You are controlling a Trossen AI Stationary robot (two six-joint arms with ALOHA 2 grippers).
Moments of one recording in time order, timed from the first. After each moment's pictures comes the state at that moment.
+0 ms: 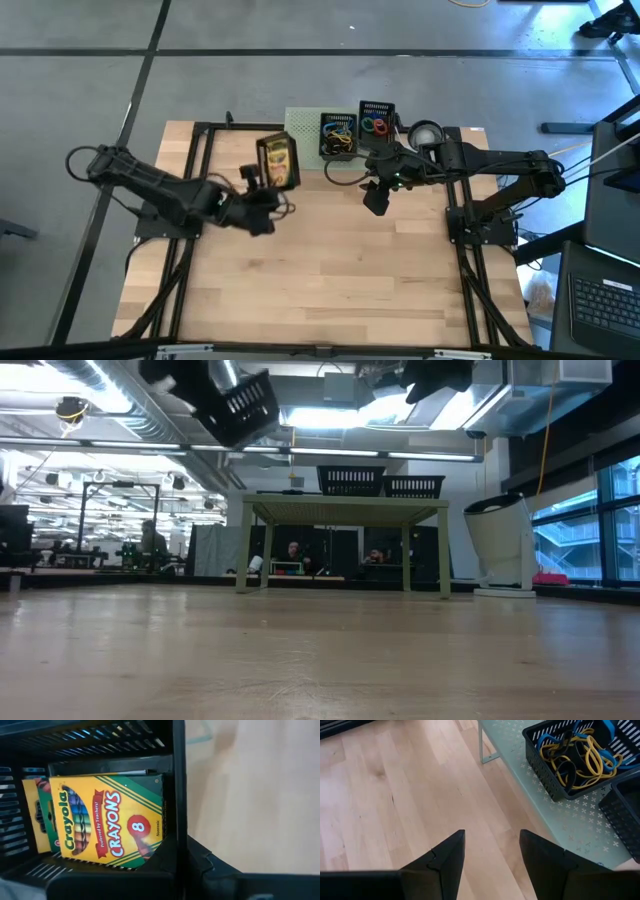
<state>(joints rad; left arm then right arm) -0.32 1.27 1.09 -0.81 -0.84 -0.16 0.05 1.41 1.50 -1.01 0.25 0.40</state>
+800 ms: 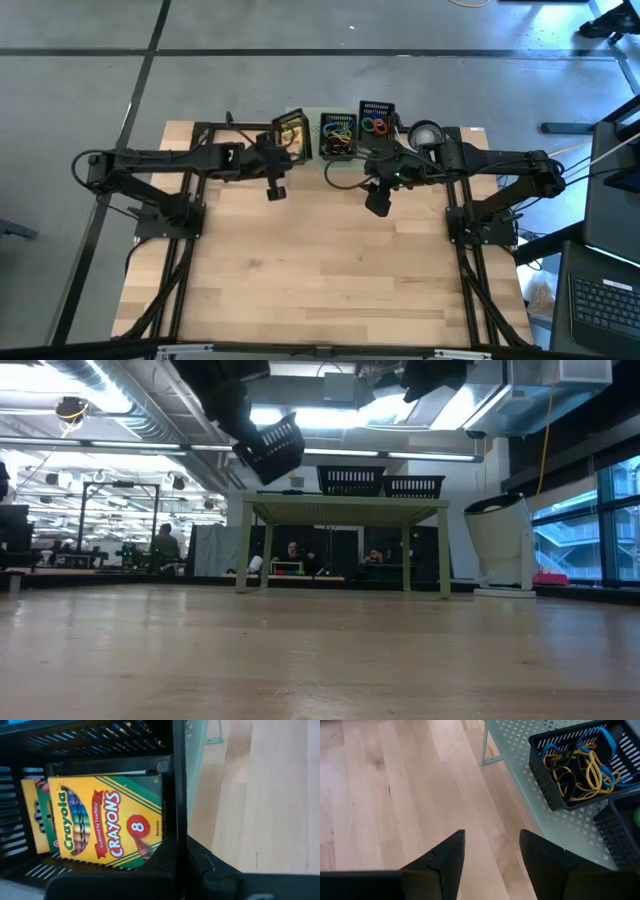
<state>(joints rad) 0.15 1.28 1.09 -0.58 -0.38 0.18 0.05 1.41 1.50 -1.00 0.25 0.28</state>
